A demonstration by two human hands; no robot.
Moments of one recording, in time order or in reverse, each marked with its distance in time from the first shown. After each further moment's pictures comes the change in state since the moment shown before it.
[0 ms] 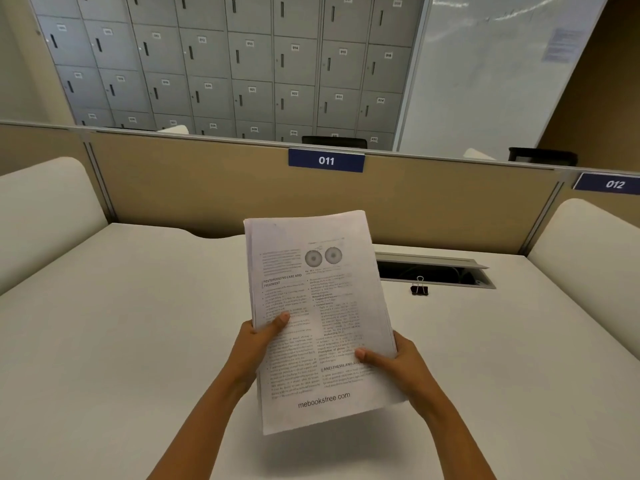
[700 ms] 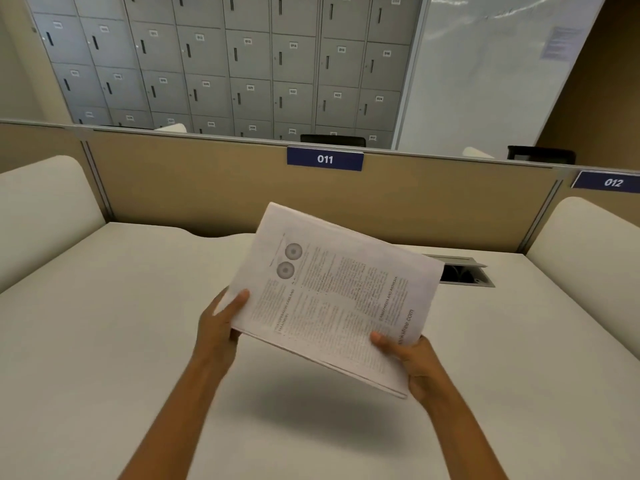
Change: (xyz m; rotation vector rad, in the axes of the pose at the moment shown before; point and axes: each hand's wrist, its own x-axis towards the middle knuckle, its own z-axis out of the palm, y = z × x) left_hand 0.014 0.018 -0.033 -0.288 0.167 0.166; right_hand 0.012 0.003 -0.009 0.367 0.120 -0.016
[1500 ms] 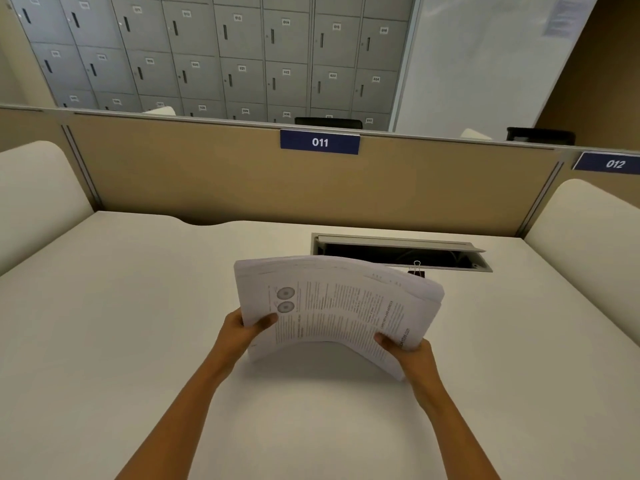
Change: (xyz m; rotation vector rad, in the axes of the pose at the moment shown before) left_hand 0.011 -0.051 -0.011 0.520 -0.186 -0.063; right_hand 0.007 0.035 -0.028 -0.308 0.192 -0.059
